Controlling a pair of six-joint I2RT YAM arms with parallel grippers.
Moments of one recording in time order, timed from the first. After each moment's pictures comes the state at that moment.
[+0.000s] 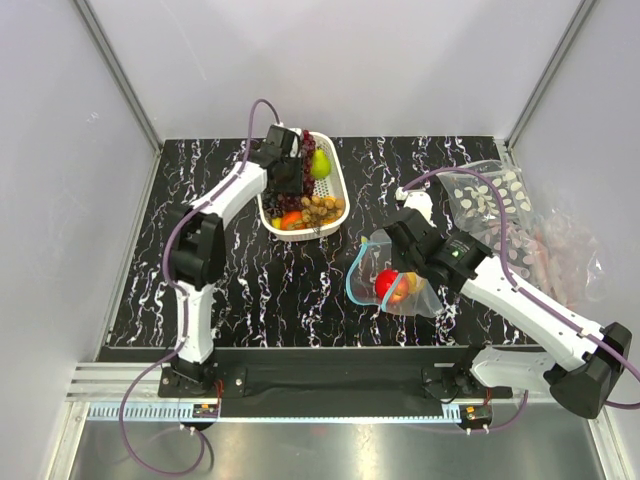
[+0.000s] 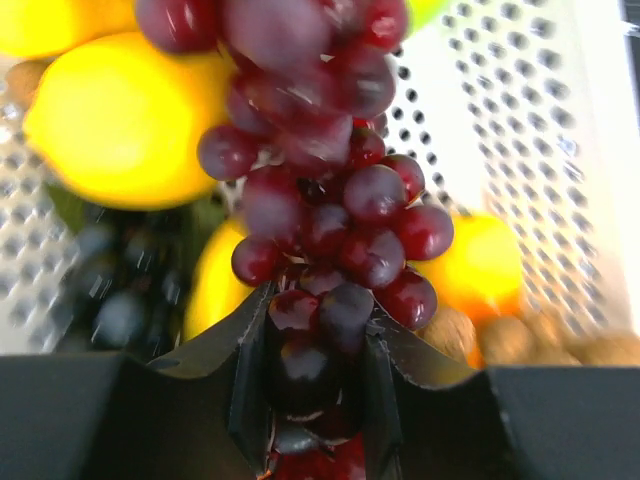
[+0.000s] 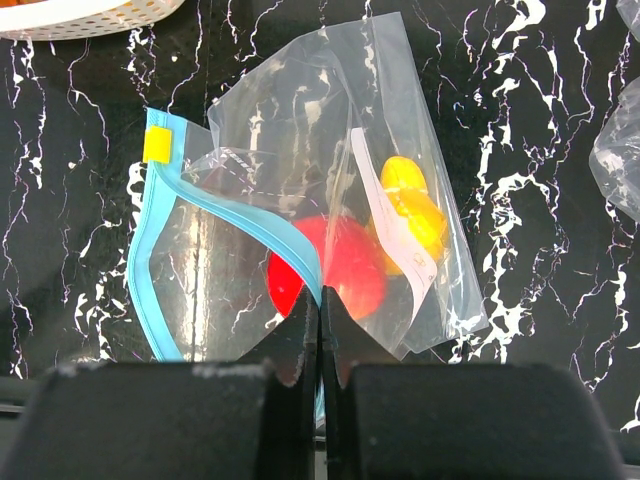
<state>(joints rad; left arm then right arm) -0.38 2.16 1.85 -0.58 0.02 -0.25 0.80 1.16 1.13 -0.88 0.45 0.57</state>
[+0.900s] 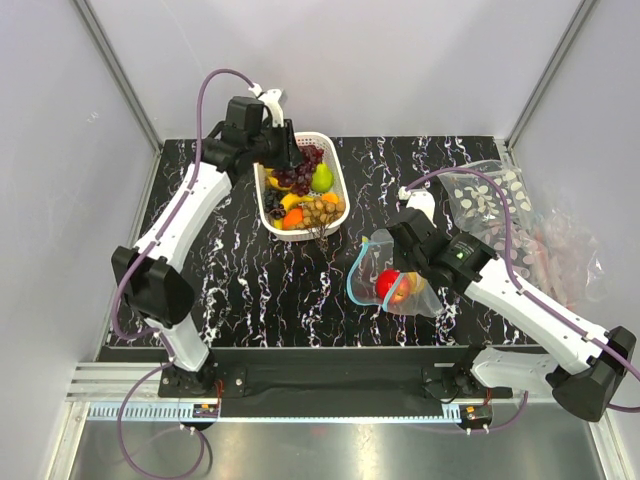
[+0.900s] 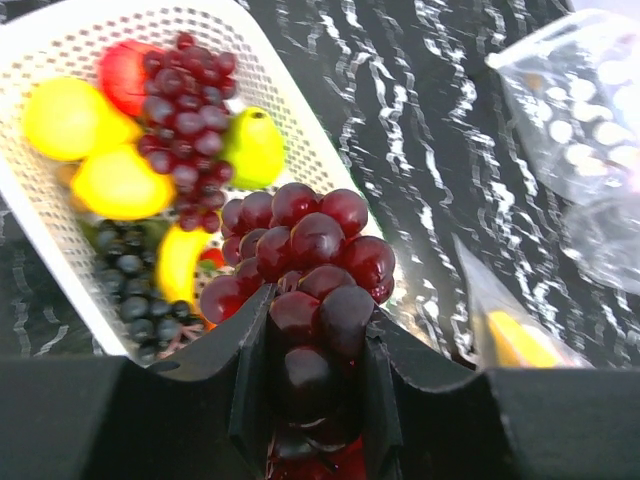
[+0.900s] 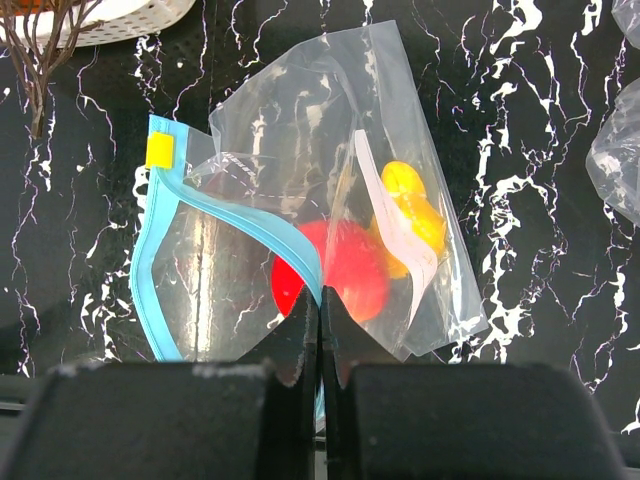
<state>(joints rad) -0.38 1.74 1.82 -0.64 0.20 -0.27 0.80 1.14 1.13 -0.88 0.45 0.57</state>
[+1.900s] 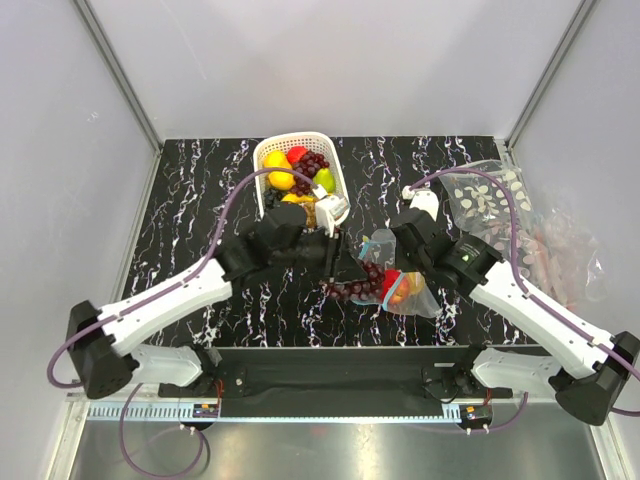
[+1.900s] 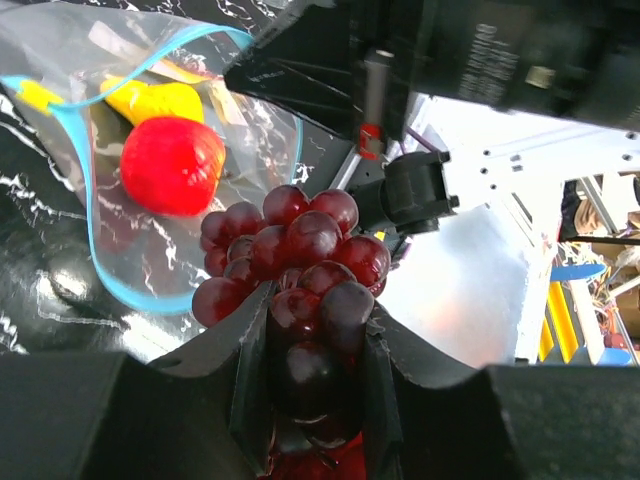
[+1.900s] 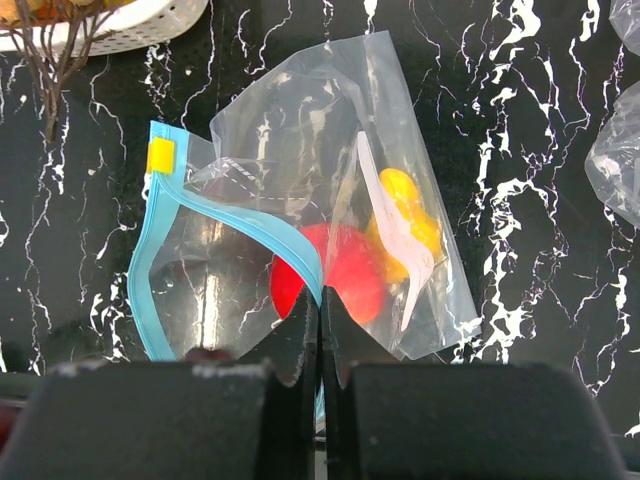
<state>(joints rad) -0.91 1.22 1.10 -0.29 0.42 -0.58 0.80 1.12 1.13 -0.88 0.45 0.57</state>
